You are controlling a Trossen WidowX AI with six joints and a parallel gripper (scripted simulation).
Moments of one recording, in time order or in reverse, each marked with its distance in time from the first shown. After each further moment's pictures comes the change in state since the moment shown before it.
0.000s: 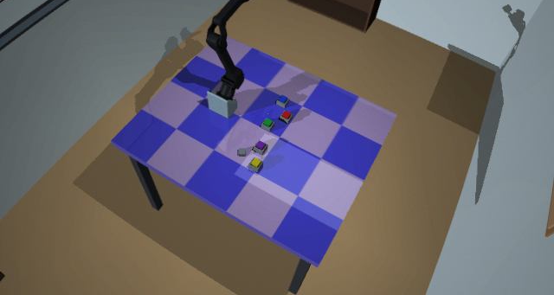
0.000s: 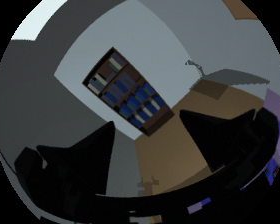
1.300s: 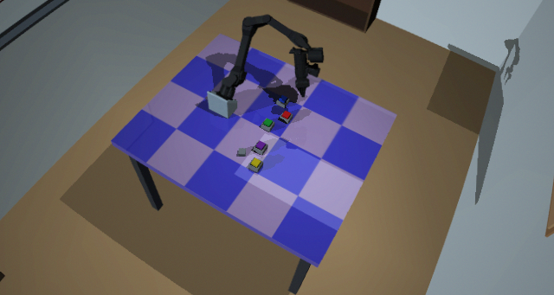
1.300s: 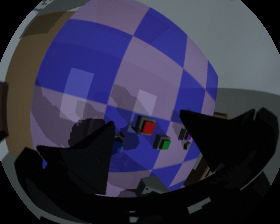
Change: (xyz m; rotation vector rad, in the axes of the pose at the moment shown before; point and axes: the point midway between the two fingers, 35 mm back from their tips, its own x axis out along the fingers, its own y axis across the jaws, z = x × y) arm -0.215 -0.486 -0.107 -0.004 0.977 -1.458
